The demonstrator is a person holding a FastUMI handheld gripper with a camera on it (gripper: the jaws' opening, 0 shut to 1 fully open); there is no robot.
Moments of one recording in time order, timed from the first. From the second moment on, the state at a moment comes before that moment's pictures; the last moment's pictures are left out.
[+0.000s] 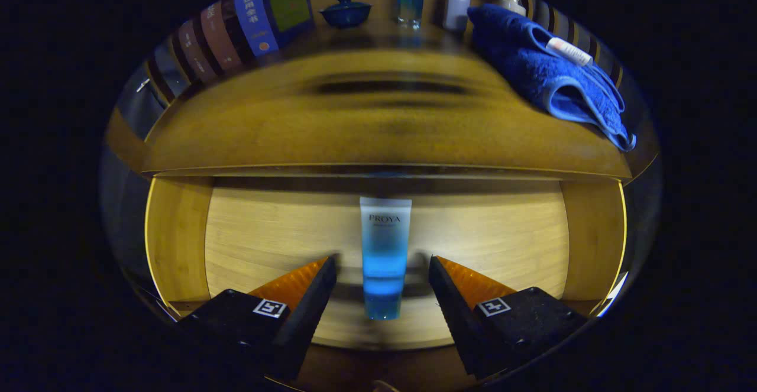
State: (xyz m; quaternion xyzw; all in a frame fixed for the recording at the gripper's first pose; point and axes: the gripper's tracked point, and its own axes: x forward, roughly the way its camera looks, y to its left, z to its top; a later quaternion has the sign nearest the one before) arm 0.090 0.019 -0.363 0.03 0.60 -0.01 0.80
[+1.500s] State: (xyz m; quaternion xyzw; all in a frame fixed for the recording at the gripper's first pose) arm 0.107 0.000 -0.187 0.06 0.46 0.02 0.88
